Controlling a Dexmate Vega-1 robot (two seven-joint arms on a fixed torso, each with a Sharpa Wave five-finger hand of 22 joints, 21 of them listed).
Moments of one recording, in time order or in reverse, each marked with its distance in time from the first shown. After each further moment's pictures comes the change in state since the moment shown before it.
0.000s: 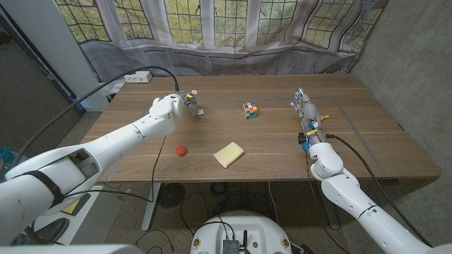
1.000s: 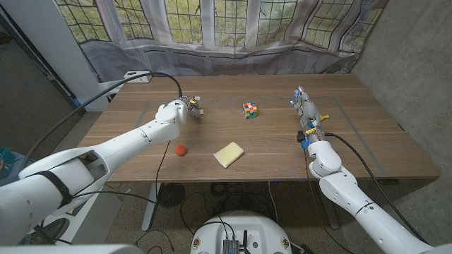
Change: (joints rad) left arm -0.004 -0.047 0.038 0.083 -0.036 -0.012 0.073; left_hand 0.049 0.035 -0.003 -0.003 0.001 0.073 -0.028 0.016 0.000 0.070 -0.019 0.009 0.000 0.035 -0.016 0.000 -0.002 0.031 -0.001 0.005 0.000; right arm 0.024 0.014 -0.006 0.032 -0.005 0.018 0.006; right_hand 0.000 0.000 0.000 0.000 0.000 0.001 -0.001 0.000 0.000 0.005 -0.005 0.000 0.000 0.000 0.000 0.000 0.005 0.000 0.000 0.000 0.000
